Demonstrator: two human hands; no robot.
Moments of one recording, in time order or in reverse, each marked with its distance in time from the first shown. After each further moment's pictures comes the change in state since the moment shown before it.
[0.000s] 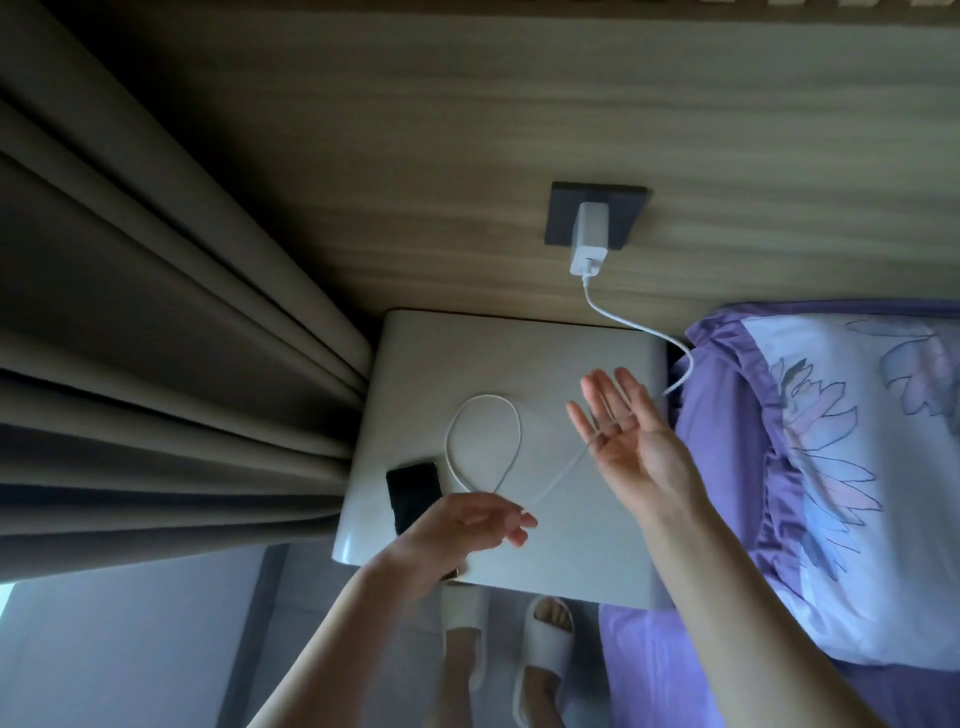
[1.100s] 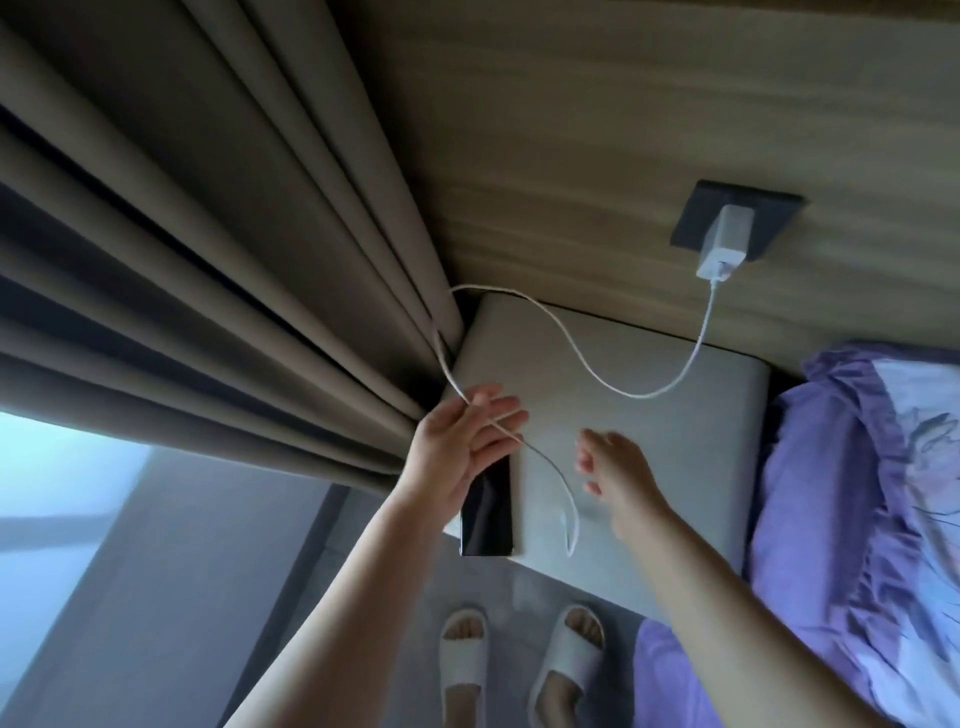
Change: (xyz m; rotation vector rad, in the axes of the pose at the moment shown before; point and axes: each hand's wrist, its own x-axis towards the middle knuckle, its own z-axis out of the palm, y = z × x) left_hand -0.029 0.021 -0.045 -0.618 0.518 0.264; right_hand -0.004 0.091 0.020 -1.201 0.128 0.164
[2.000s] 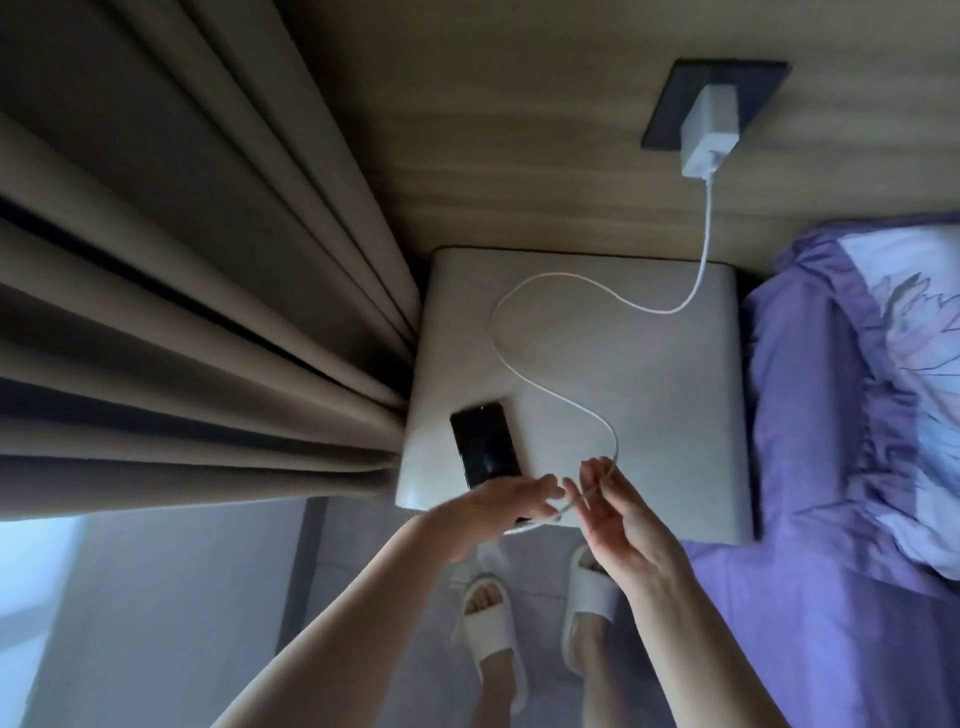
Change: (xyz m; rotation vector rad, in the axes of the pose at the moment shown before) left_hand 0.007 -0.061 -0.044 0.958 -0.575 -0.567; right_hand -0.027 0.115 0.037 1.329 0.007 0.170
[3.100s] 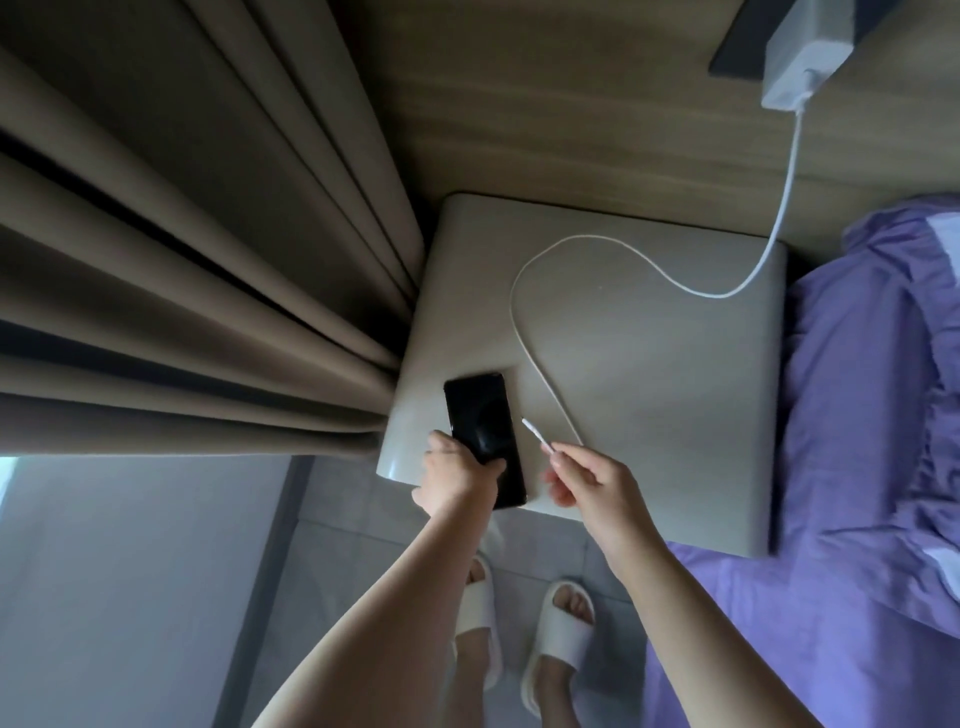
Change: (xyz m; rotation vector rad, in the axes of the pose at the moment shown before) left_hand 0.087 -0.053 0.003 0.098 0.846 -0.425; right_hand 0.033 0.007 -0.002 -1.292 -0.061 -0.314
